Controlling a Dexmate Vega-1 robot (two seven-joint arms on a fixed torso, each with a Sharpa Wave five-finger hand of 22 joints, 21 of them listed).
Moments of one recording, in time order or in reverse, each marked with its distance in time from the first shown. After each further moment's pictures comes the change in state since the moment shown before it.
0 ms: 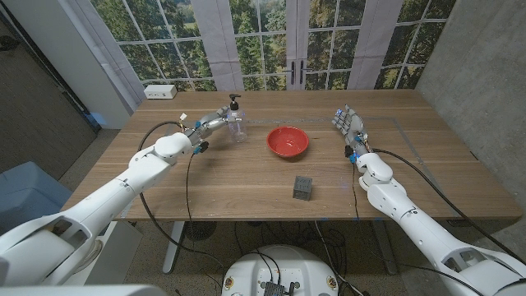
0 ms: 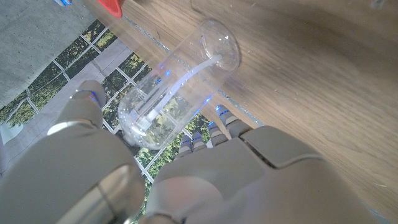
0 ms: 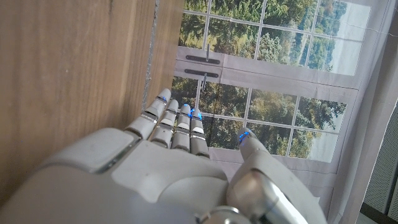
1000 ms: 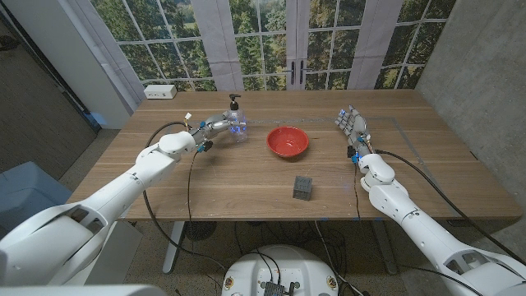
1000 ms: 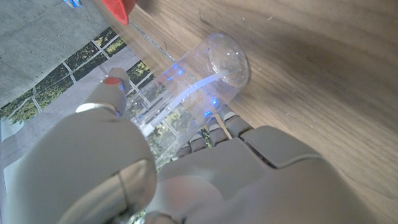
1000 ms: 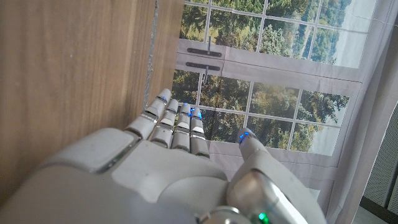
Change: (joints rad) left arm -0.080 -0.070 0.029 0.158 -0.050 -0.052 -0.113; left_hand 0.246 0.127 0.044 0.001 -0.141 0.169 0.028 0.065 0.003 0.221 0.020 0.043 0.005 0.214 -0.001 0.019 0.000 0.140 0.045 0.016 0.000; right arm -0.010 -0.003 0.011 -0.008 0.005 -0.001 -0.021; right_hand -0.007 0.007 -0.010 0.001 0.000 0.005 0.005 0.000 0.000 0.011 0.000 0.000 0.000 0.004 0.004 0.004 0.000 0.011 0.004 -0.011 0.006
